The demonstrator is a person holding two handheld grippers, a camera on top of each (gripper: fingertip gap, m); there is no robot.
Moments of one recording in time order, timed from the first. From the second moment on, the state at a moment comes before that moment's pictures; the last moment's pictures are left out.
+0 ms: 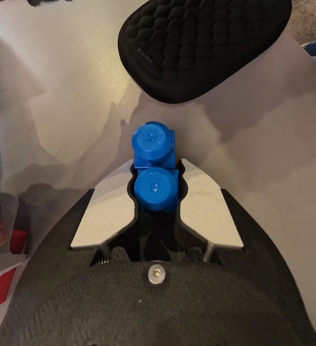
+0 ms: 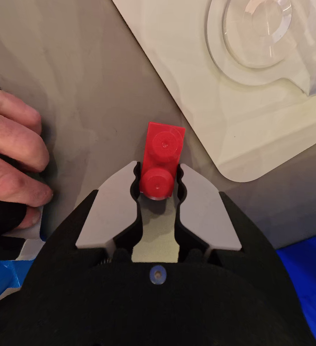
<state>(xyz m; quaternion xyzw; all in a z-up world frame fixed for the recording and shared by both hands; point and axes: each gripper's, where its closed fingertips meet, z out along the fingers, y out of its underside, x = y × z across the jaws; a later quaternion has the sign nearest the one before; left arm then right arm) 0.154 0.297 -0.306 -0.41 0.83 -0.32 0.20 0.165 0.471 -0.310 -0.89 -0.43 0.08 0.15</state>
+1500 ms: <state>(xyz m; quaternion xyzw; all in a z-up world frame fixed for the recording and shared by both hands) 0.177 0.279 -0.307 -0.37 0.85 -0.33 0.17 0.170 0.468 -0.310 -0.88 -0.43 0.09 0.16</state>
